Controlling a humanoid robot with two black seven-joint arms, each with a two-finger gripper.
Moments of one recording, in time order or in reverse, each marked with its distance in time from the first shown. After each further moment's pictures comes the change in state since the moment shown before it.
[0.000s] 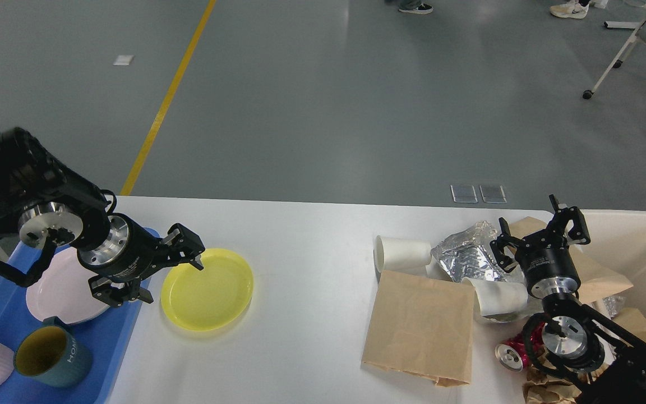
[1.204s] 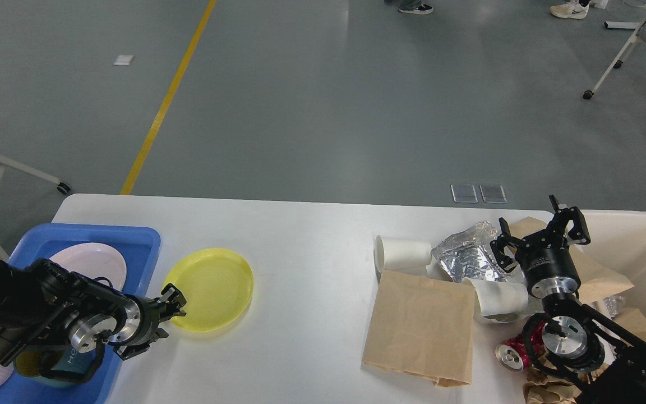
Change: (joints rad) left arm 0.556 0.126 -0.359 0.309 0.053 0.362 0.009; right arm 0.000 0.001 0.000 0.000 0.000 0.000 0.000
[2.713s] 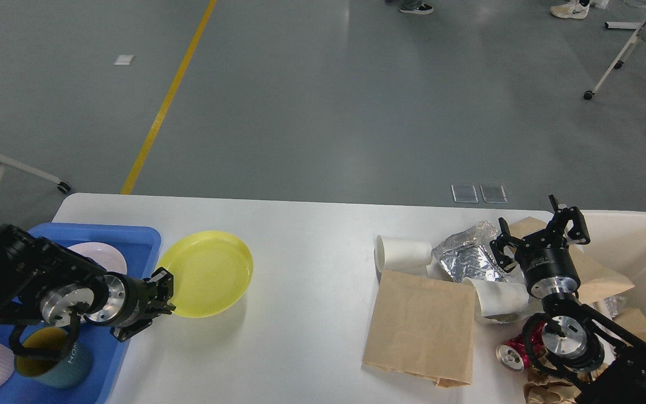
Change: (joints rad) left arm -0.342 0.085 0.158 -0.244 -0.066 -0.151 -0.008; right arm 0.000 0.001 0.000 0.000 0.000 0.000 0.000
